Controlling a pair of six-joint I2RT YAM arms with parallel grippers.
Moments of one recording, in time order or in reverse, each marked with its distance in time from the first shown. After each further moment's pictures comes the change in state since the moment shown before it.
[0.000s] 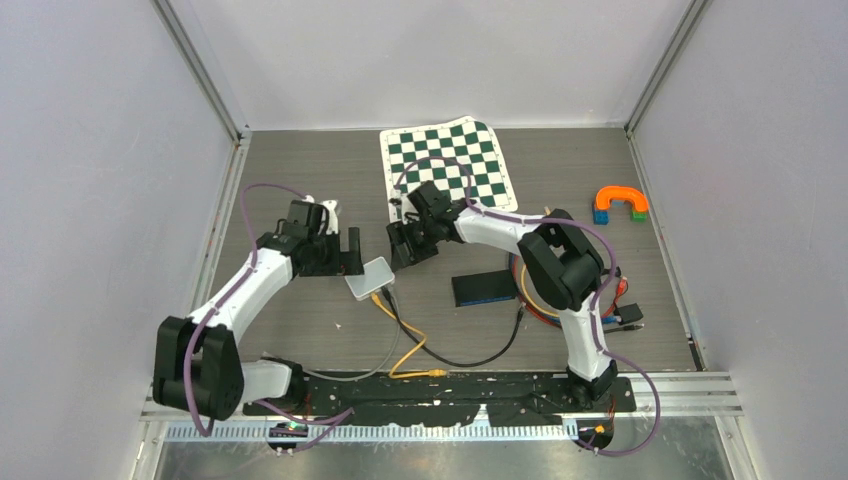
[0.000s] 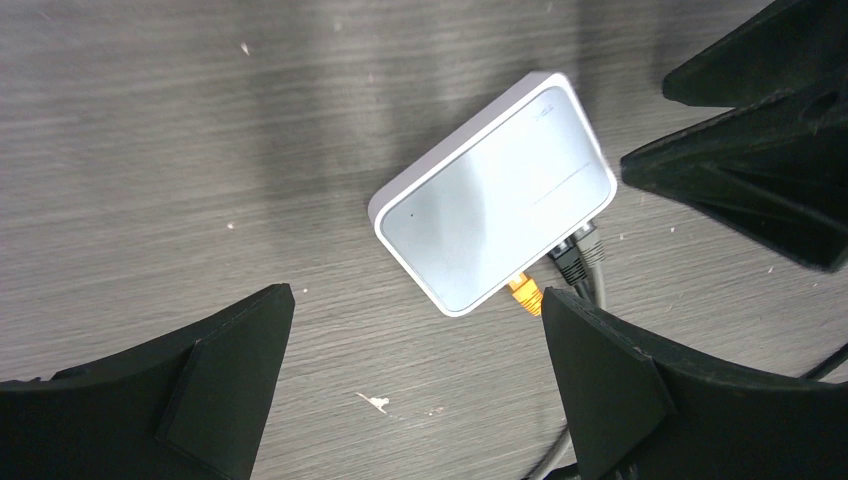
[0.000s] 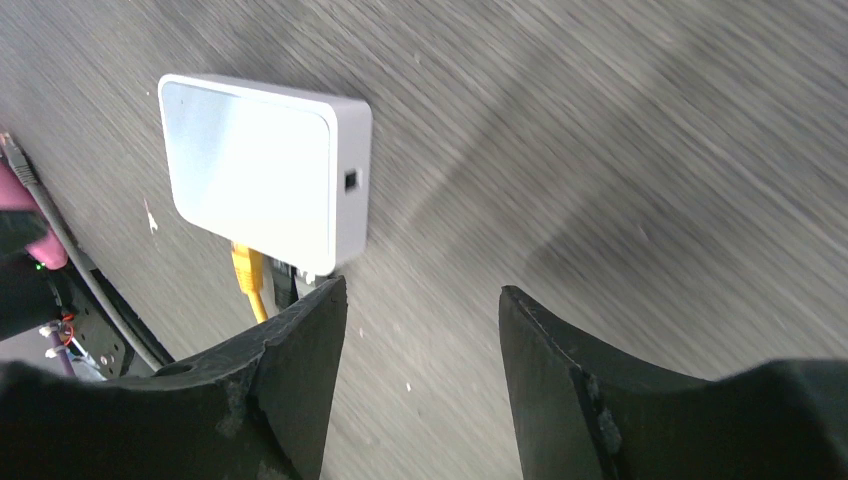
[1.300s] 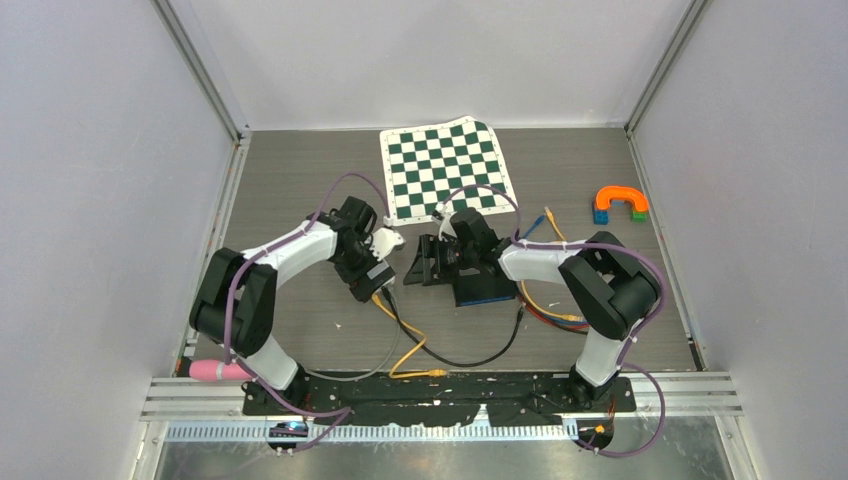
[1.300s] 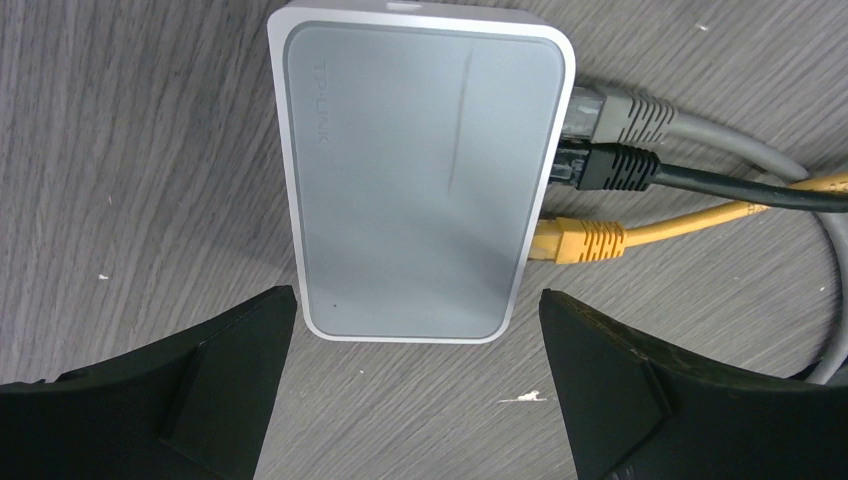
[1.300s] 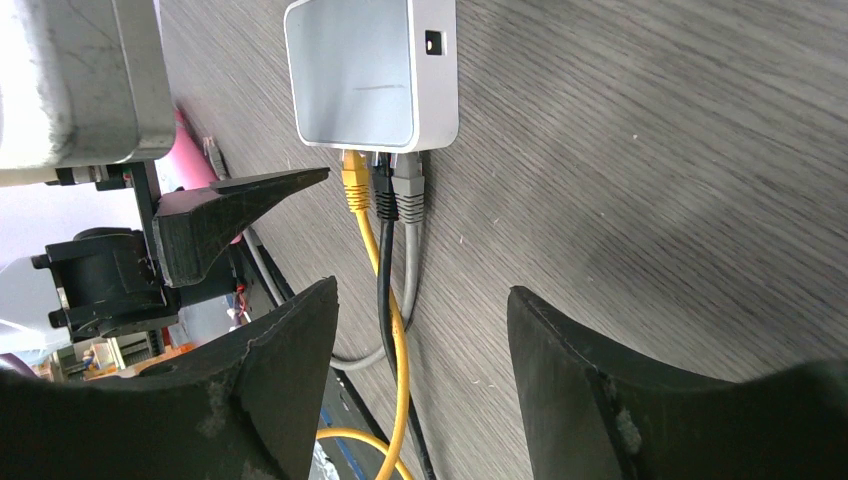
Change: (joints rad) left arm -0.190 0.391 0.171 -0.166 0.019 0.731; right arm -0.014 -0.252 -0.520 0.513 -0.146 0.404
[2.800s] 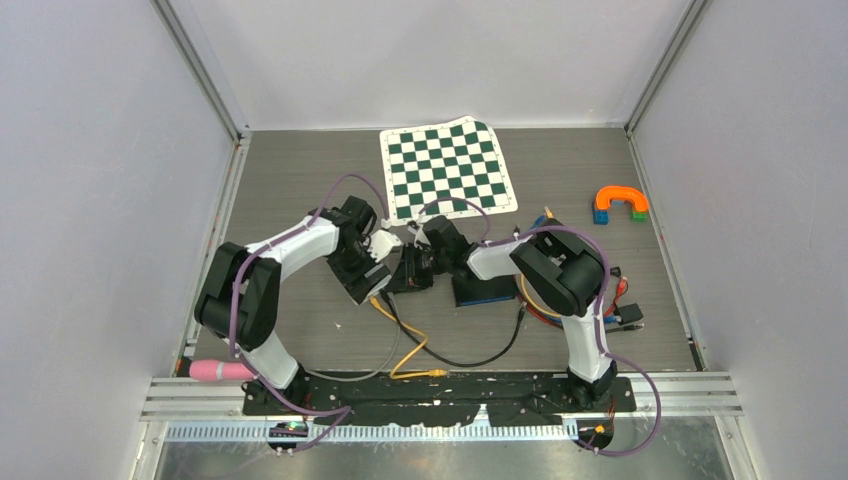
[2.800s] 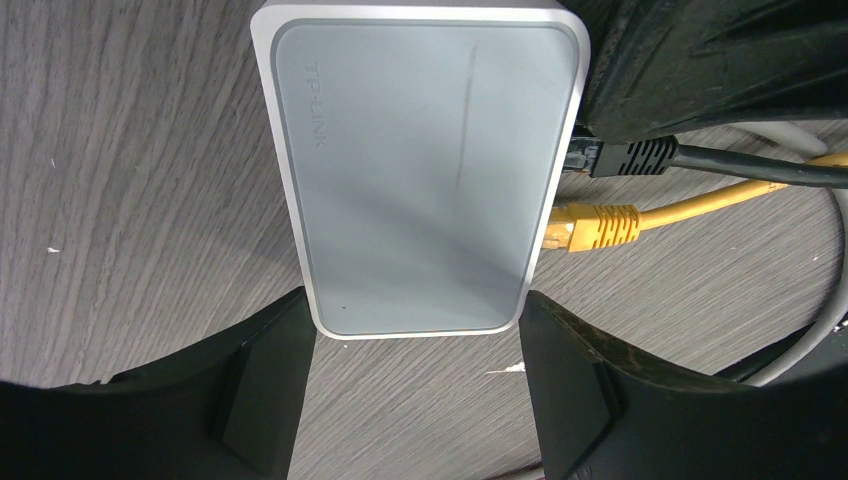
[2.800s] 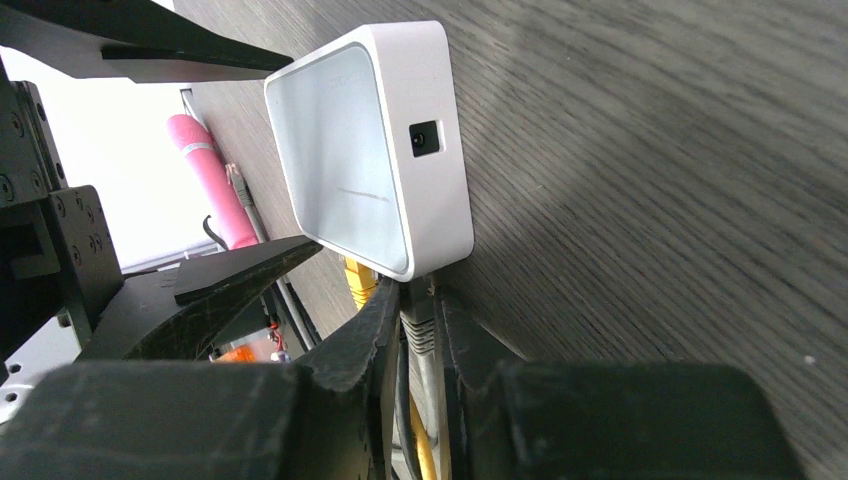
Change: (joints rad) left arm 0.004 0.040 0.036 -0.089 -0.009 -0.016; right arm 0.080 0.270 0.148 0.145 -0.038 0.172
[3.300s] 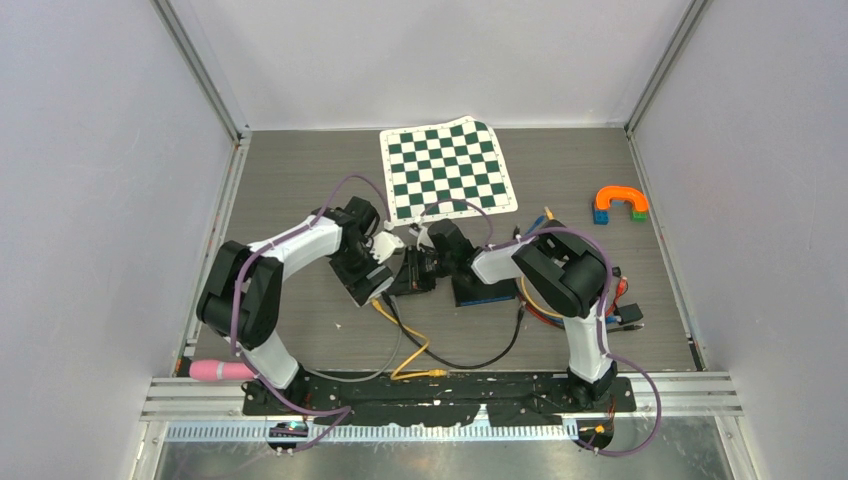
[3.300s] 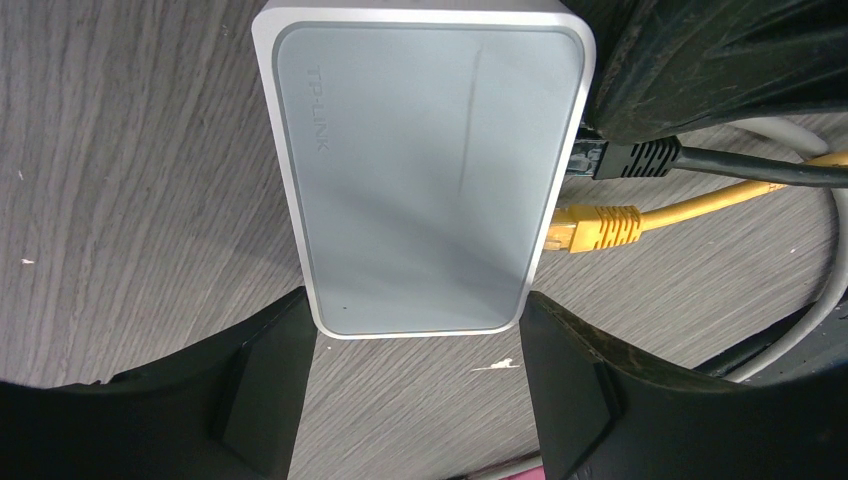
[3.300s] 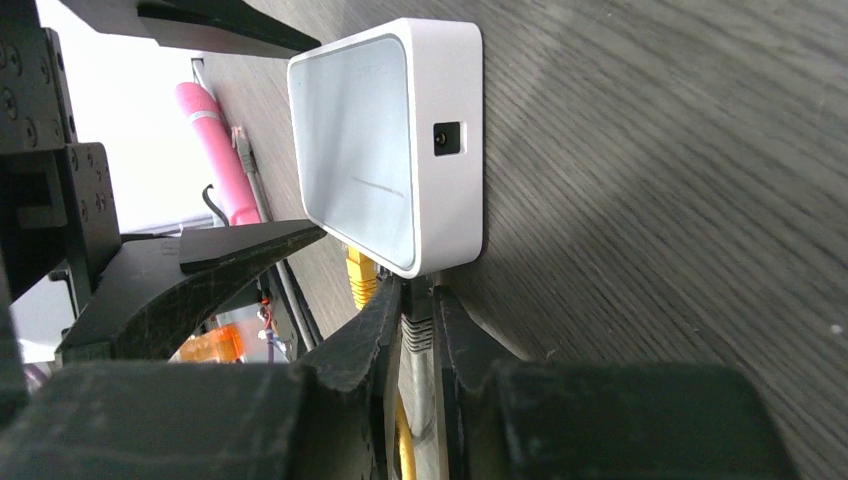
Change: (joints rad) left arm -0.009 0.012 0.014 -0.027 0.003 -0.006; right arm -0.003 -0.023 -0.077 0.106 -0.045 -0.042
